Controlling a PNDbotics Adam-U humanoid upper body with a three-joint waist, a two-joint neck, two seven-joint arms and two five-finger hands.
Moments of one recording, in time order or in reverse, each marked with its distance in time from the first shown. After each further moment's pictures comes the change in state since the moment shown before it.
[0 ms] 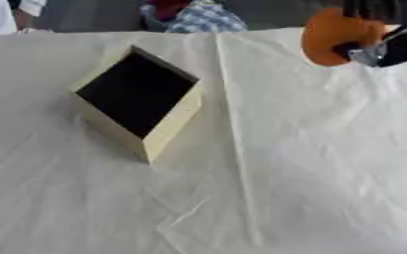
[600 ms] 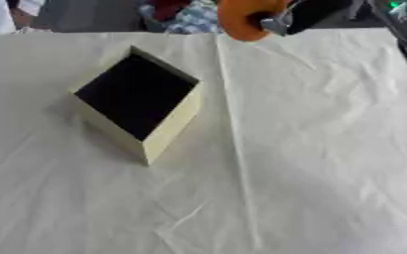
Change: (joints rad) left arm -0.054 0.000 -0.001 0.000 0.032 -0.011 0.006; right arm -0.267 0.290 0.078 0.261 0.121 -0.083 0.035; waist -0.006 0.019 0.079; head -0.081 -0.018
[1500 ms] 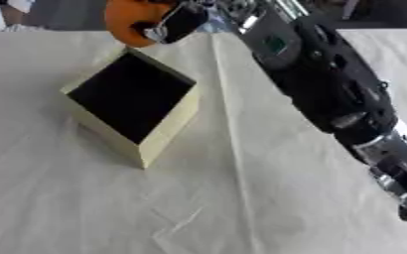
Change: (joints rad) left arm -0.091 0.004 -0.014 0.000 0.097 -0.099 0.040; right arm -0.102 0.300 0.033 0.247 0.214 -0.101 -0.096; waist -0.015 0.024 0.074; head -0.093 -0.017
